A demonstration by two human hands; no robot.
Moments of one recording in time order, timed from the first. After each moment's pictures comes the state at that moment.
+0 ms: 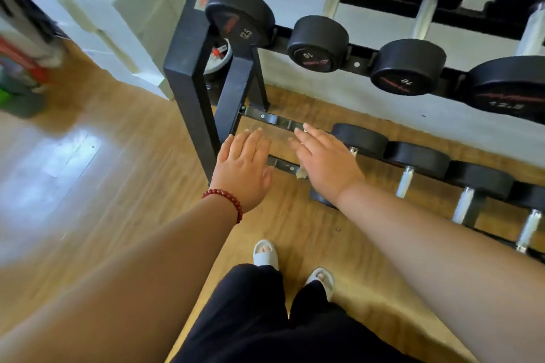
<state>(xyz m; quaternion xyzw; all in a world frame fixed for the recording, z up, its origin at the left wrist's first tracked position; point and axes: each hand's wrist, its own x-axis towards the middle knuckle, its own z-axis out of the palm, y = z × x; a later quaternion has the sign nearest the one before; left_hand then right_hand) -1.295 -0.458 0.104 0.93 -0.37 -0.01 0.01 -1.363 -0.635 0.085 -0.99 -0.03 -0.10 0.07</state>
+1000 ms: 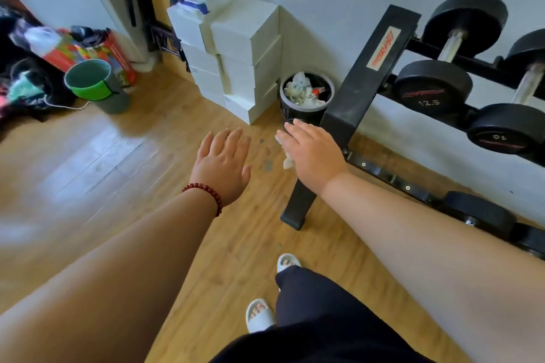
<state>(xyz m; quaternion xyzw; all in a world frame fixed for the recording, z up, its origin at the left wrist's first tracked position) -1.050 -0.088 0.147 0.97 -0.24 -0.03 -0.05 -1.082 -0.284 0.146 -0.99 -0.12 -0.07 0.07</state>
